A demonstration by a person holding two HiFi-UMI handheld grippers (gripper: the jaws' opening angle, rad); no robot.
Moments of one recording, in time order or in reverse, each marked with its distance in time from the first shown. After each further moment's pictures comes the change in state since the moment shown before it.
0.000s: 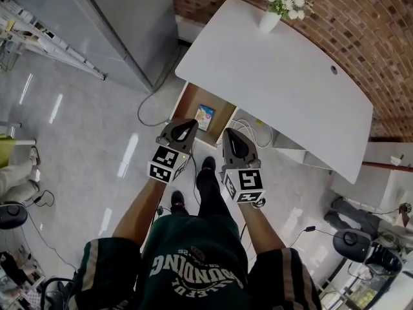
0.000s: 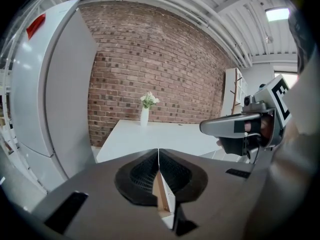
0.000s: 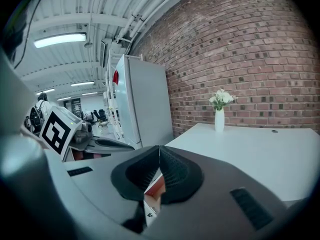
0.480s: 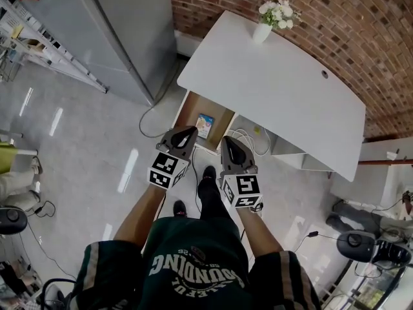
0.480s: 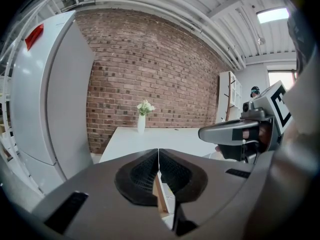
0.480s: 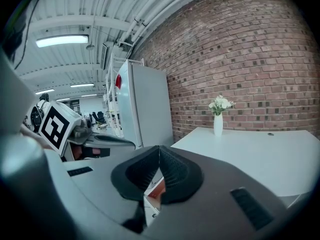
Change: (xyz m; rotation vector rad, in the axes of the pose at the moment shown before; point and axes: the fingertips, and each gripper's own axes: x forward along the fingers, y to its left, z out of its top) left arm -0.036 -0.016 0.021 0.038 -0.056 -0.020; right arm -0.030 0.023 0.009 -0.006 -0.045 -0.018
